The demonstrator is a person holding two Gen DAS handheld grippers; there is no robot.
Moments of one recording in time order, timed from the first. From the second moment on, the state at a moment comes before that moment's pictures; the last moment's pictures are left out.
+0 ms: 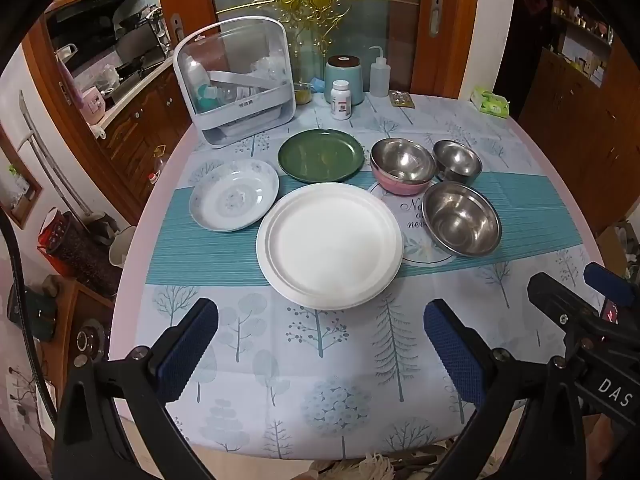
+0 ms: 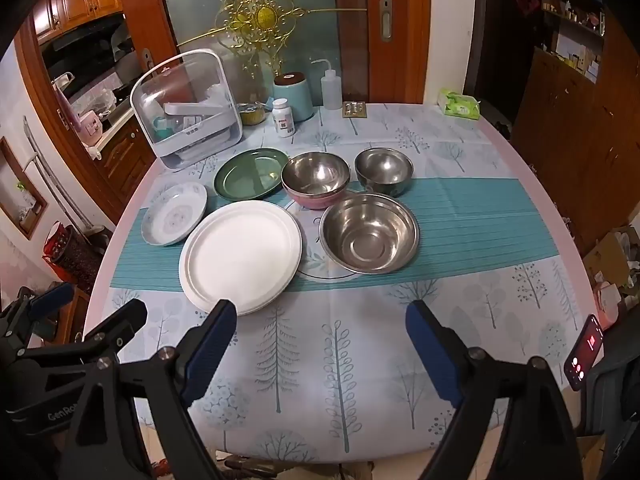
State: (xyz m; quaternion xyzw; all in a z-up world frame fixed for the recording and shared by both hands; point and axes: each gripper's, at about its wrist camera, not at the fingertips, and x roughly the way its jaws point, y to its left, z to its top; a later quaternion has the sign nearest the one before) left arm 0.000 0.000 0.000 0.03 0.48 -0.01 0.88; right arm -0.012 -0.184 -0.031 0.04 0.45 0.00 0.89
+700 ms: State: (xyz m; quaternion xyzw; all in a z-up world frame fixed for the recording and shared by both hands) left arm -0.007 0.000 0.004 0.02 0.47 -0.02 0.88; right arm -0.015 -0.184 -0.030 0.04 0.45 0.00 0.89
